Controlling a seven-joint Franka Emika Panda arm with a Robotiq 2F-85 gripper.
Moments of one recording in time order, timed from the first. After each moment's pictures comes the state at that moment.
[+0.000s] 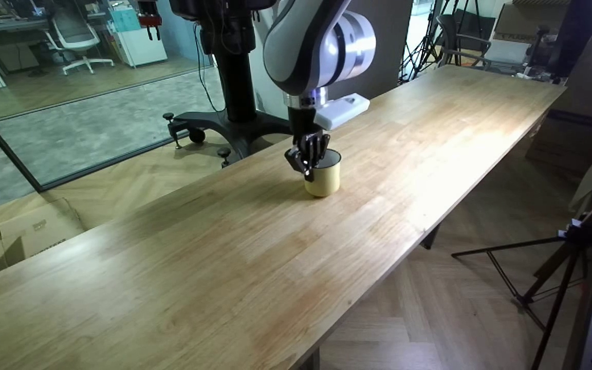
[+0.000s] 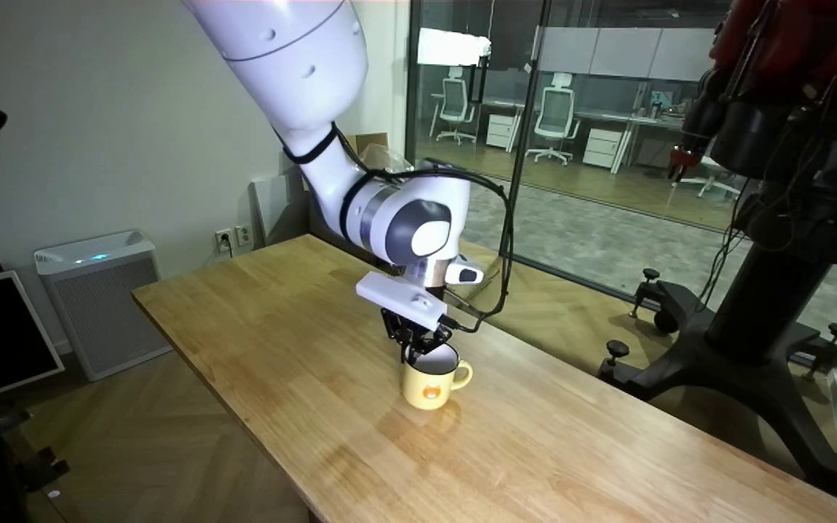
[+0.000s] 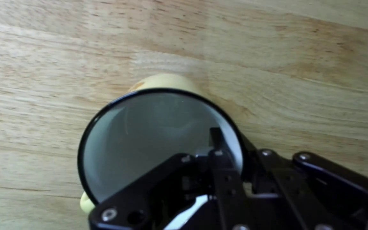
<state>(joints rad) -0.12 0.86 0.07 -1.68 -0.01 2.46 -0.17</state>
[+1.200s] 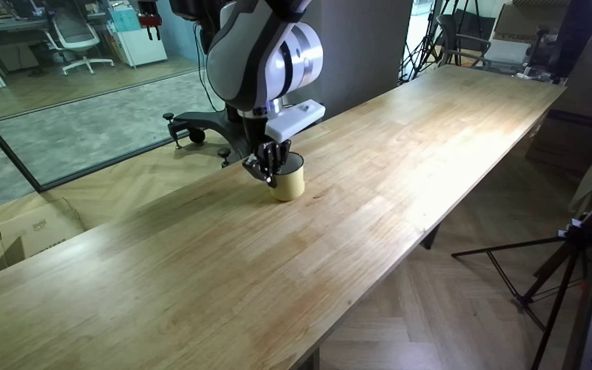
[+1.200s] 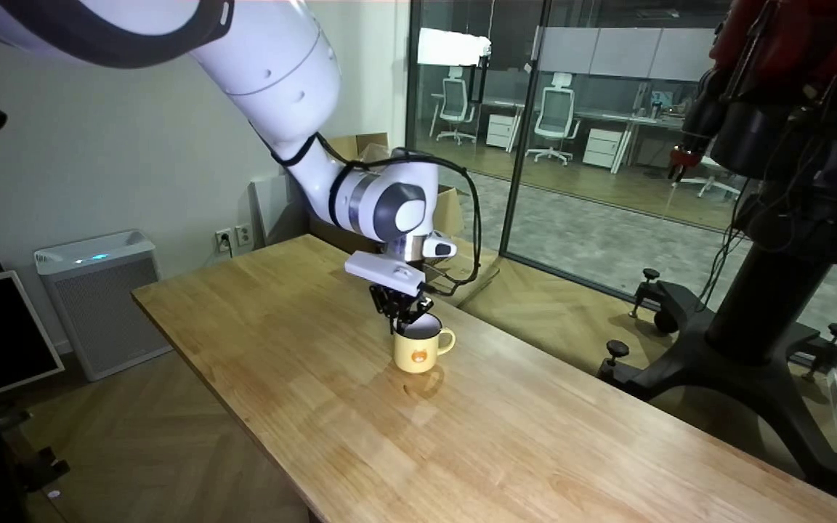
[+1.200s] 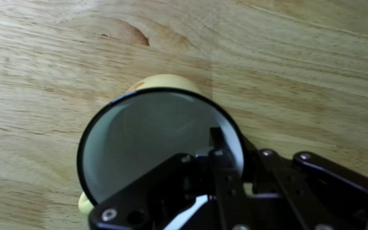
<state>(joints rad) 0.04 0.99 0.03 -1.44 -0.02 2.38 -0.09</state>
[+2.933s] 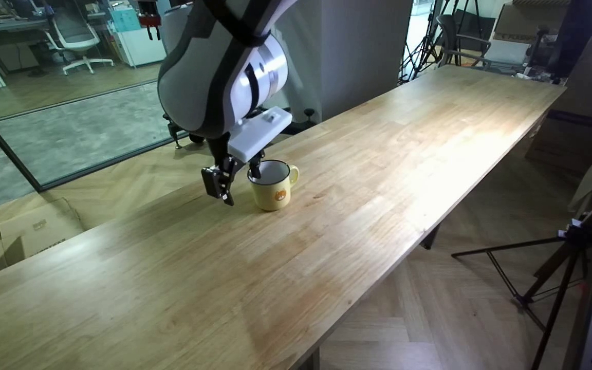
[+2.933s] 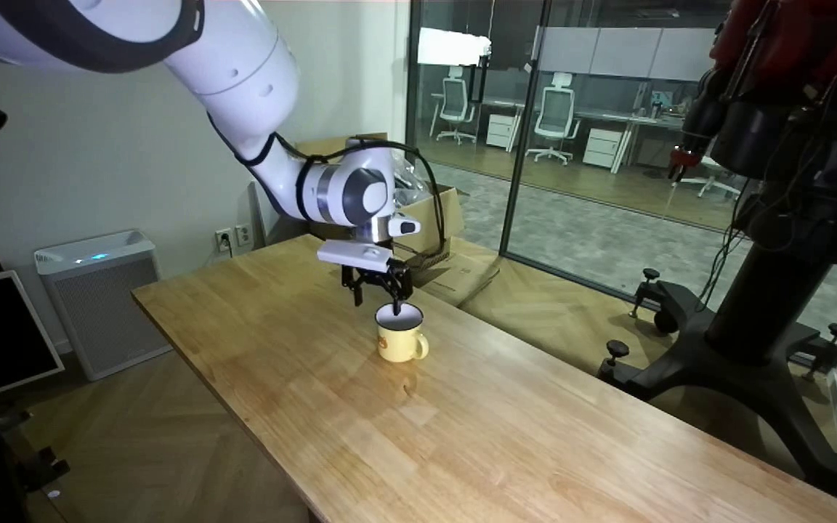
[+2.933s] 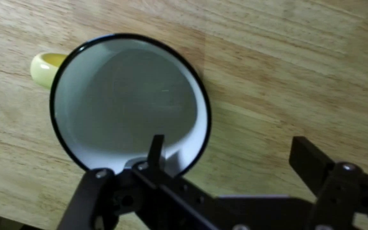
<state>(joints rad) 0.19 1.01 -0.01 -1.39 -0.10 2.41 0.00</state>
